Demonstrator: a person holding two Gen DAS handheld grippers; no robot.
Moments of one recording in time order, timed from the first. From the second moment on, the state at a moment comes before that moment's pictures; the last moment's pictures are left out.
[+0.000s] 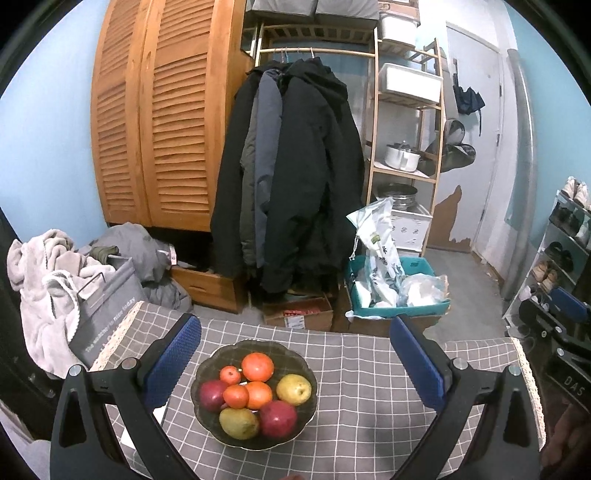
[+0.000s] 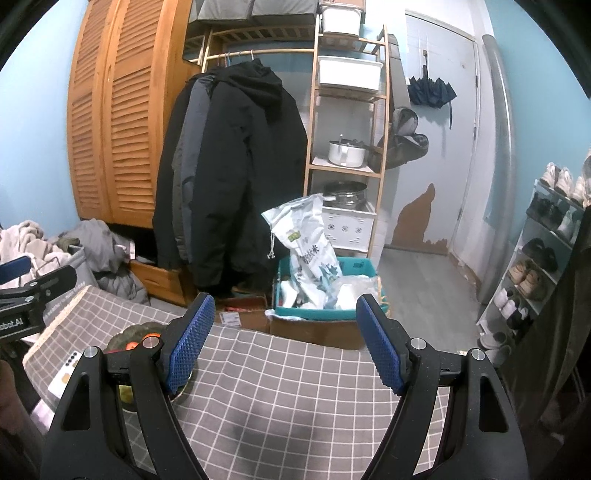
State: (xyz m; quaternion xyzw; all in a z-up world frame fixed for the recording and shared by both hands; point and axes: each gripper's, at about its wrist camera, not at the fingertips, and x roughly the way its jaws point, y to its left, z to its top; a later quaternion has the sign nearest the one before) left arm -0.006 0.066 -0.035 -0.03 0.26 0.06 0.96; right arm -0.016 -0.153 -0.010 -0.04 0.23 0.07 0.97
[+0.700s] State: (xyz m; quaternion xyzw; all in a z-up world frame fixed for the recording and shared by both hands) left arm -0.008 0.064 -0.032 -0.04 0.26 0.06 0.96; right arm -0.016 -0.162 -0.009 -0.04 0.23 0.06 0.97
